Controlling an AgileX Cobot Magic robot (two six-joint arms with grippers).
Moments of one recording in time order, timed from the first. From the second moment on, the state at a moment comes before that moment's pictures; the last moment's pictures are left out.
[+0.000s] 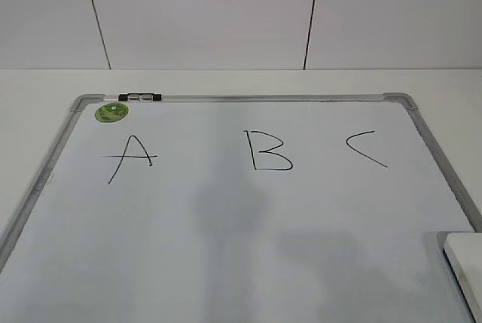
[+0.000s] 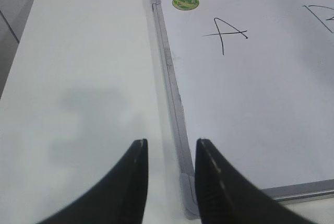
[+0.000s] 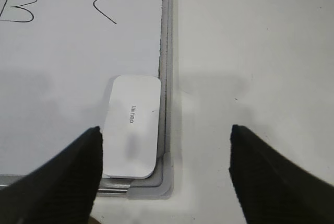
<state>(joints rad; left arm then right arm) -0.10 0.01 -0.52 -0.04 1.11 0.01 -0.03 -0.02 -0.50 -0.01 1.16 -0.10</state>
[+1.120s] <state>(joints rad) -0.10 0.55 -0.63 -0.05 0.90 -0.04 -0.03 0.81 -0.73 0.02 1.23 0.08</state>
